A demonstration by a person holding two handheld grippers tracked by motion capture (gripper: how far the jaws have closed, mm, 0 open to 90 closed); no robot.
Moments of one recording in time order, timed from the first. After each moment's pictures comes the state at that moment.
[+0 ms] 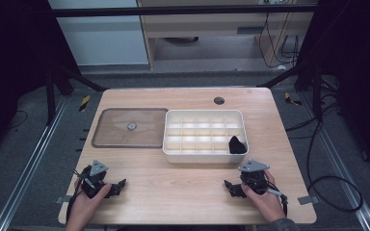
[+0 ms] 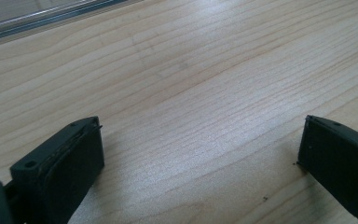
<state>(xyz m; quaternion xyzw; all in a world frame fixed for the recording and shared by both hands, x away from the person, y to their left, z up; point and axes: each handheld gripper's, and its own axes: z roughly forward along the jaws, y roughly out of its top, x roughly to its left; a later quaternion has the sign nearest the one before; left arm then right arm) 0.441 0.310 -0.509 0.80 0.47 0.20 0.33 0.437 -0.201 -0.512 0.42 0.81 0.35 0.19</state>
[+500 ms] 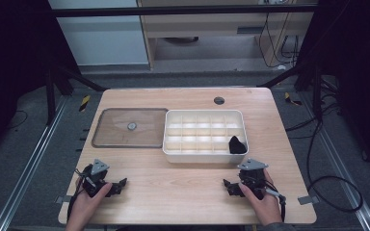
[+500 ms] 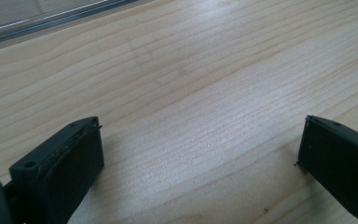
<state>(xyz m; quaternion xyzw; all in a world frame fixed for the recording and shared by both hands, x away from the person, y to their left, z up) 0.446 0.307 -0.509 0.80 0.47 0.20 0.33 0.441 -0.197 -0.513 0.45 0.80 0.34 0.20</state>
